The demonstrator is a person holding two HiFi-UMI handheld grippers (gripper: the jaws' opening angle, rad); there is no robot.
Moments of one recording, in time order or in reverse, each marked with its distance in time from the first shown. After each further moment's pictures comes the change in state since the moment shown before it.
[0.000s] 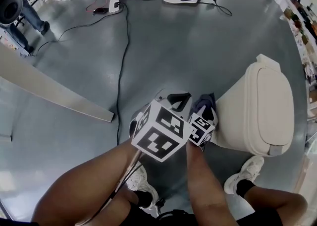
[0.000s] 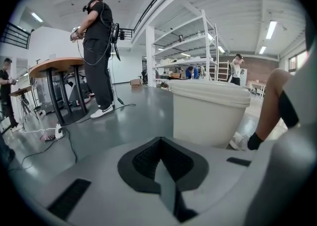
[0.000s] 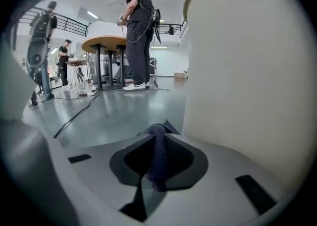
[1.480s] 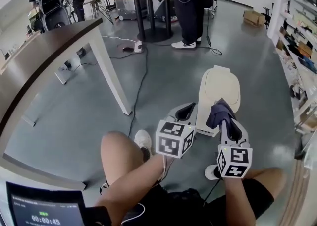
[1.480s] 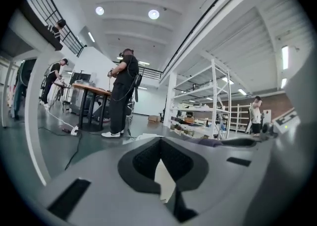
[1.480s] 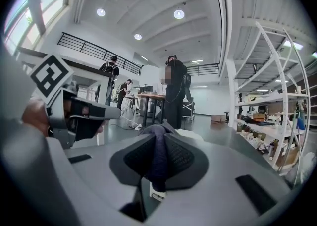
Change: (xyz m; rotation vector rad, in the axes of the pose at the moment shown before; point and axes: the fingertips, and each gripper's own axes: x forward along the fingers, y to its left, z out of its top) left arm -0.208 -0.296 0.125 -0.306 -0.472 0.230; right arm -0.464 -0.233 0.150 -0.257 -0.453 0.486
